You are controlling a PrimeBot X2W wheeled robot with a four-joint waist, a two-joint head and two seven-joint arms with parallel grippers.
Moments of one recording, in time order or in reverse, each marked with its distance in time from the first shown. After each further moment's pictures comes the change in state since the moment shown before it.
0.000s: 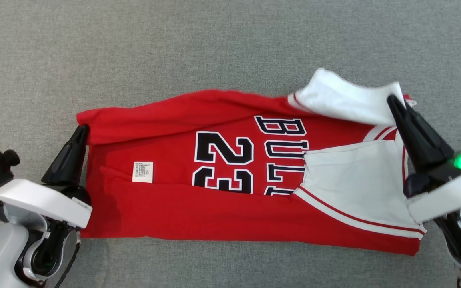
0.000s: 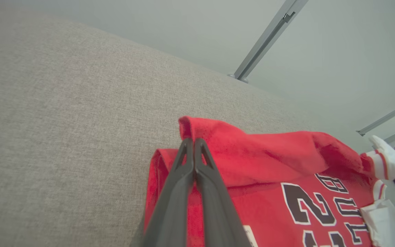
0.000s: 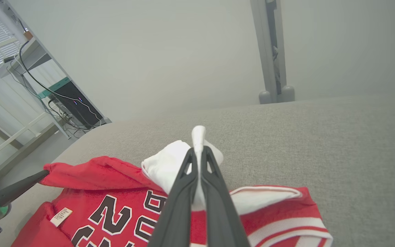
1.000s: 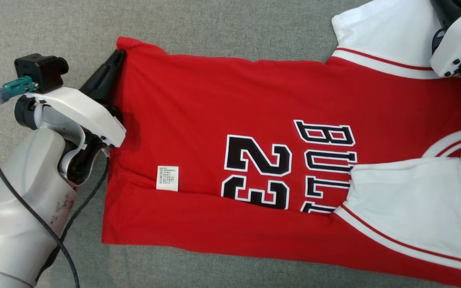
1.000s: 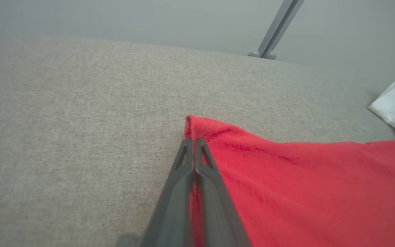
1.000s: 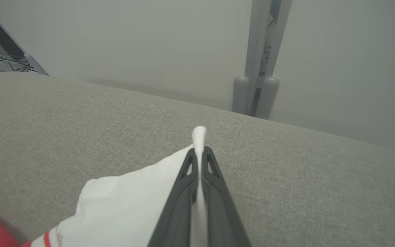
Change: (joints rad) left arm -0.495 -0.220 -0.145 0.547 0.214 -0.157 0.025; right arm -0.722 -0.099 0.239 0.743 -0.101 0.000 0.067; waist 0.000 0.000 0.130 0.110
